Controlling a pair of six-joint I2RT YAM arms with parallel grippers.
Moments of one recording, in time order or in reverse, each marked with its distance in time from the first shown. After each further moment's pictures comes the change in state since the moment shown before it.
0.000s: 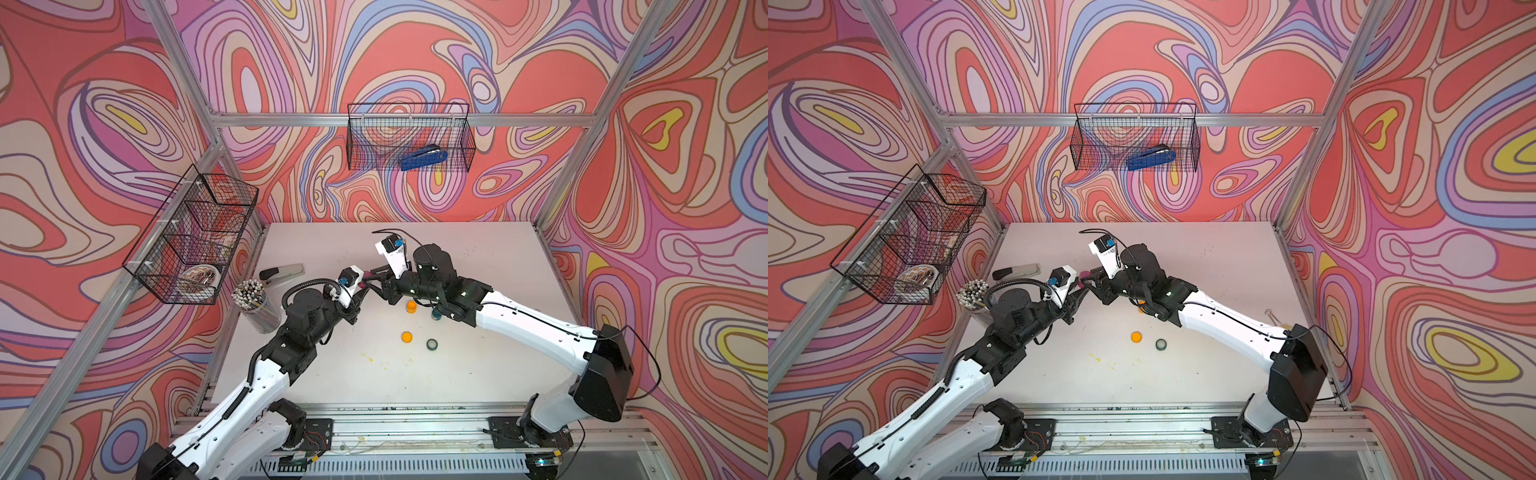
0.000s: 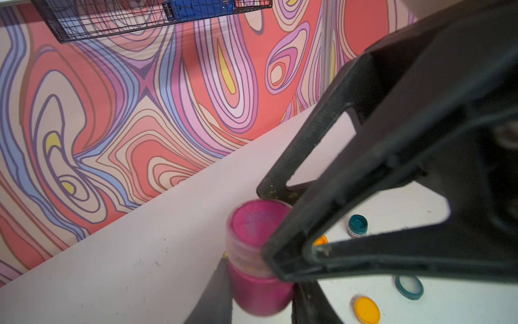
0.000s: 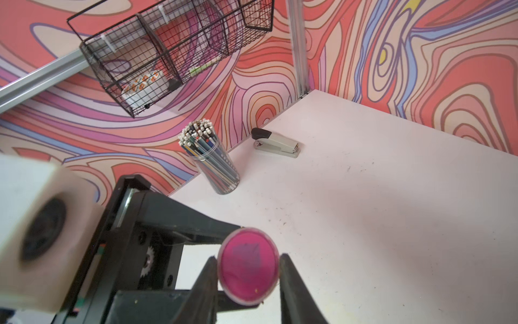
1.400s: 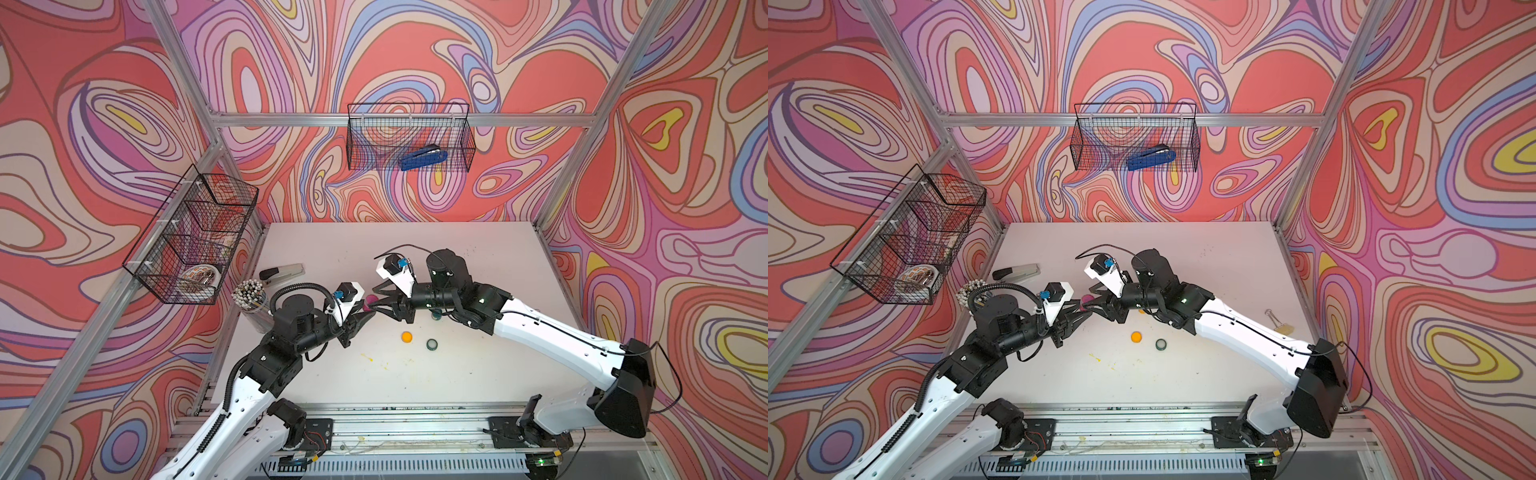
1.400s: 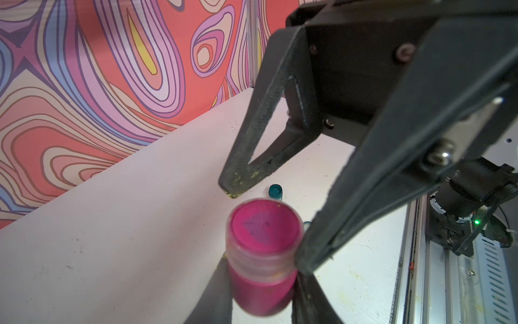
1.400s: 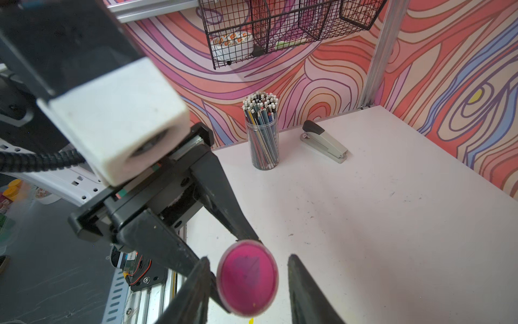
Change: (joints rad) left arm 0.001 -0.169 0.077 -0.388 0.315 -0.053; right arm -0.010 -0.136 -0.072 -0.111 -0.289 -0.321
